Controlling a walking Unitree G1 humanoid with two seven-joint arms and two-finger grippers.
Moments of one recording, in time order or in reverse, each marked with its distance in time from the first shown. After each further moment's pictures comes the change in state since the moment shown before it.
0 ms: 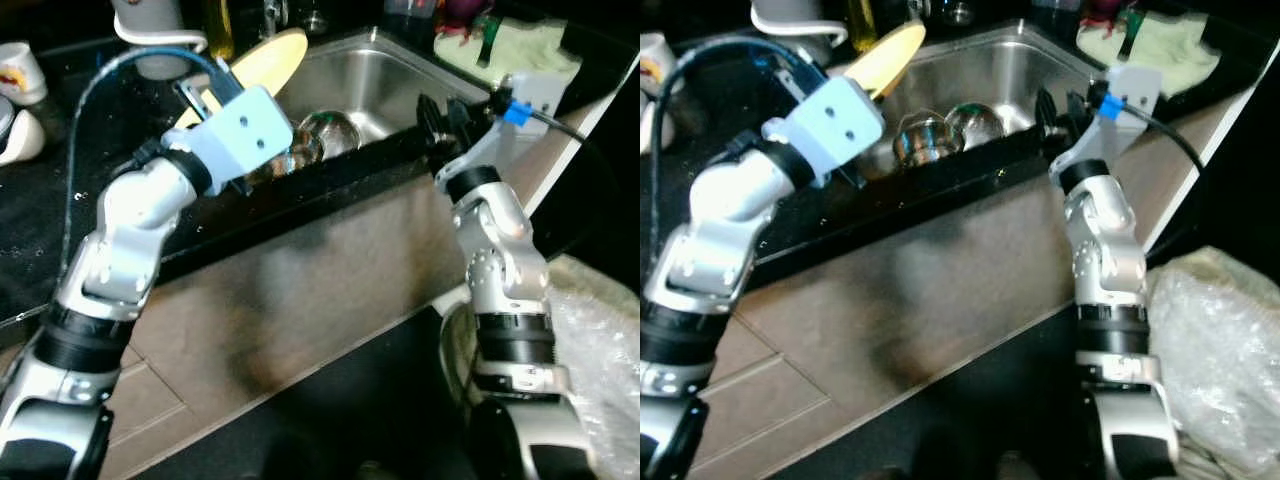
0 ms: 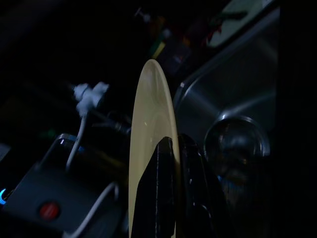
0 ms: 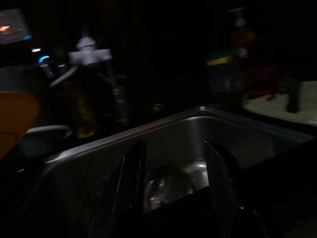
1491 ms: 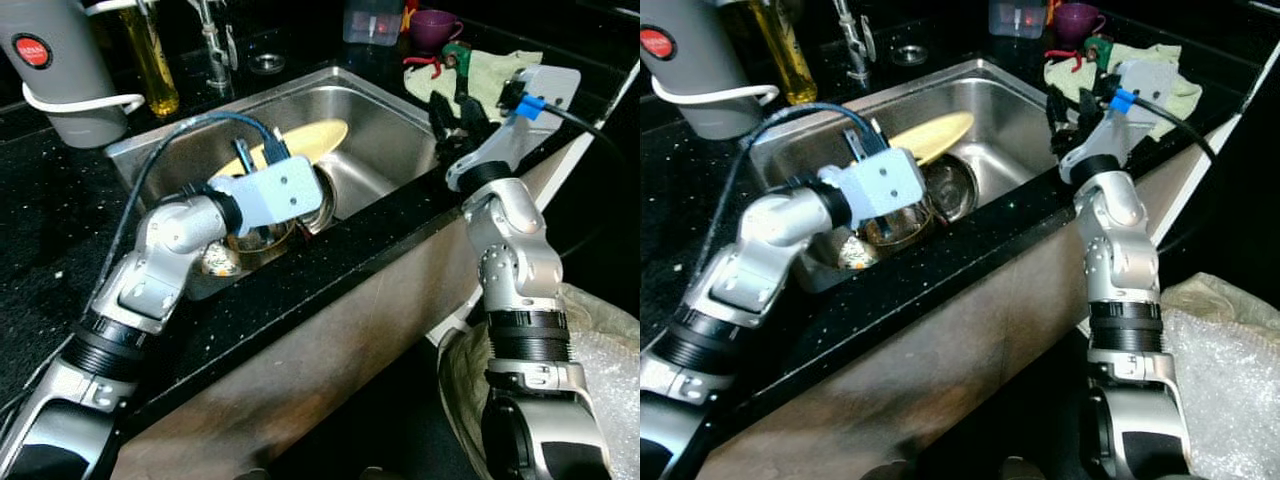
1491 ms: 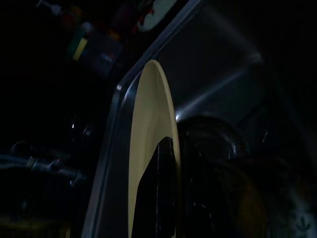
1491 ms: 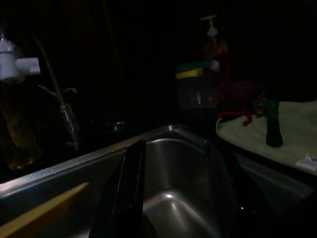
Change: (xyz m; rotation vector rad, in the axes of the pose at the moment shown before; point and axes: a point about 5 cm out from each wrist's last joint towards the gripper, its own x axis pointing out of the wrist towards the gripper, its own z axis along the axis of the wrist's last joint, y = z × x) left arm 0.002 -0.055 -0.039 0.013 0.076 -0.288; right arm -0.005 0.000 -0.004 -0.006 0.021 -0.001
